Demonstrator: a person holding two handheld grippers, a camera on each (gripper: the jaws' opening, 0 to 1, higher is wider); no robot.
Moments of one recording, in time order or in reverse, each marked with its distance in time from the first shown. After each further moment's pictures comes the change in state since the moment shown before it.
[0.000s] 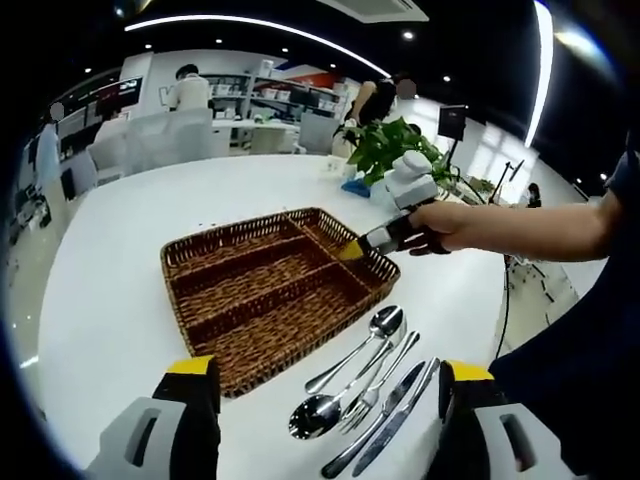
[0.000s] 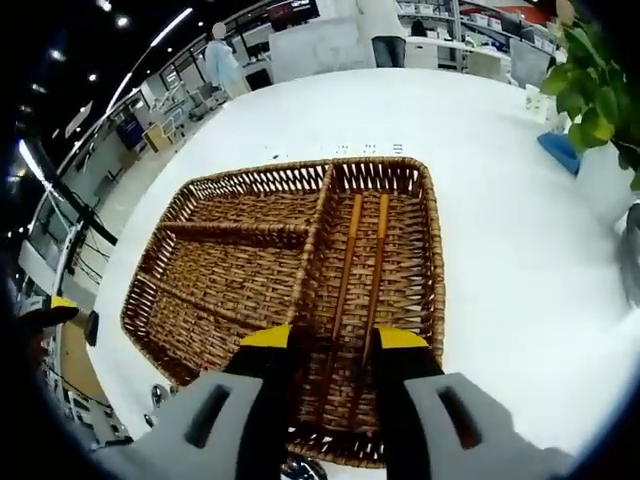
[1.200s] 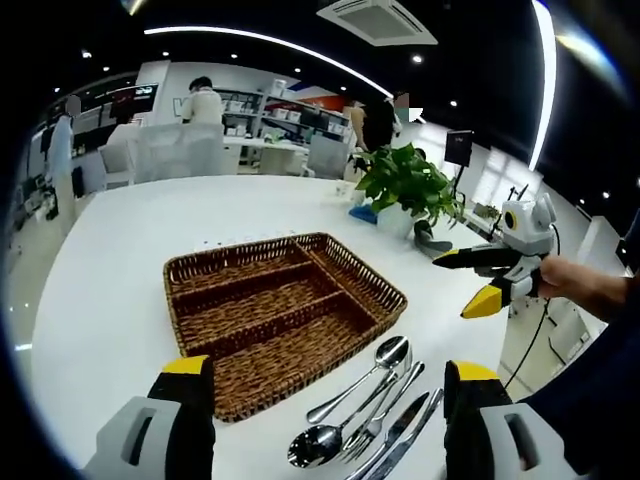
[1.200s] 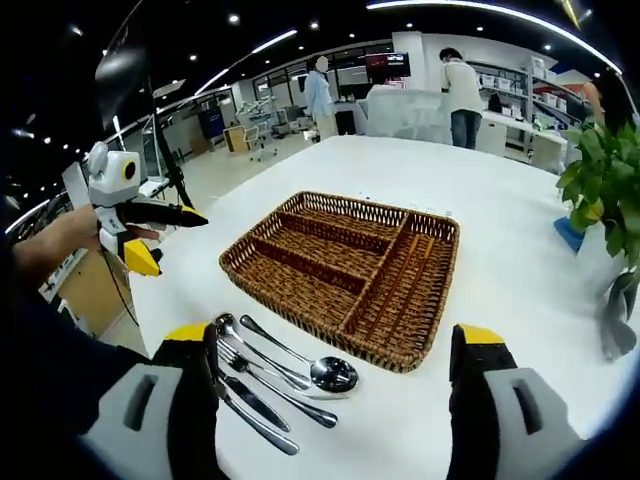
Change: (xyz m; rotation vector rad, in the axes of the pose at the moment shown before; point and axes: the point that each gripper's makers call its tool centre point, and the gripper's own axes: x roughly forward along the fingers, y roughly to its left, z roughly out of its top) left arm 0.011 0.007 0.020 -0.045 -0.112 0.018; right arm -0.134 0.045 -0.043 -0.296 -0.206 0.188
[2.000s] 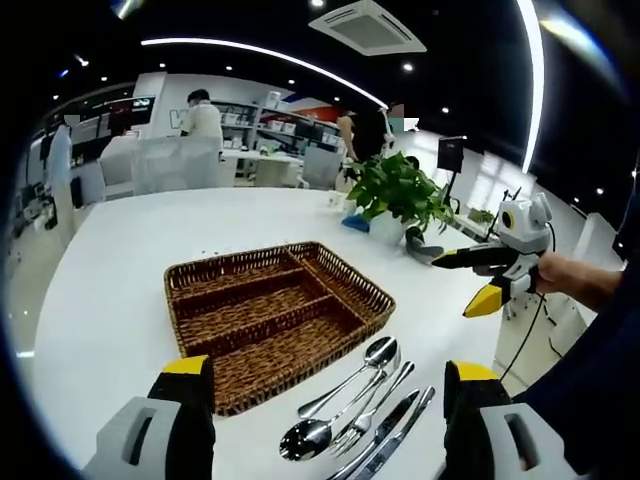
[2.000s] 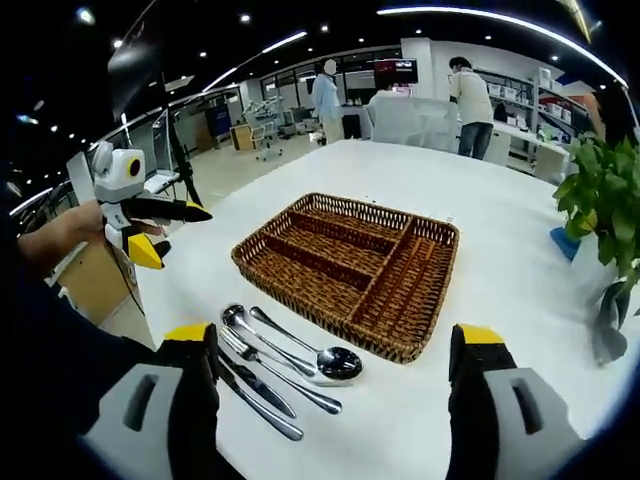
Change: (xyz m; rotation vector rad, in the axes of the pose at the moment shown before) left arm -0.017 -0.014 -0.002 0.028 -0.049 -0.010; right arm -0.016 0.011 0.002 -0.052 -0.008 0.000
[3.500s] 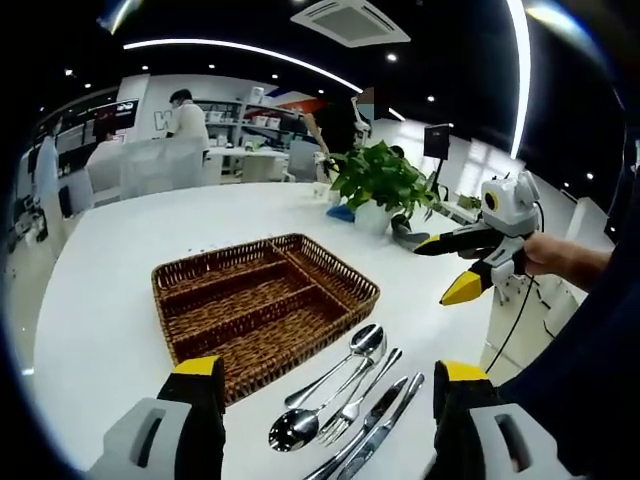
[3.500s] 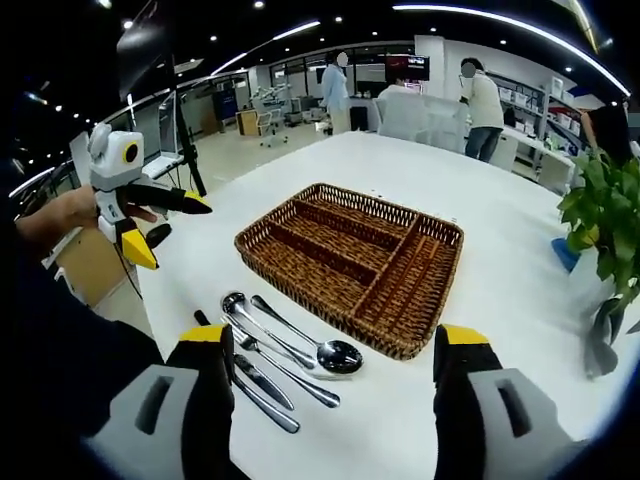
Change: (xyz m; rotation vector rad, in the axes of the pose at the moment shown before) left arm -0.004 -0.021 -0.011 0.051 0.038 -0.043; right arm 0.001 0.007 -0.005 -0.055 0.047 -0.003
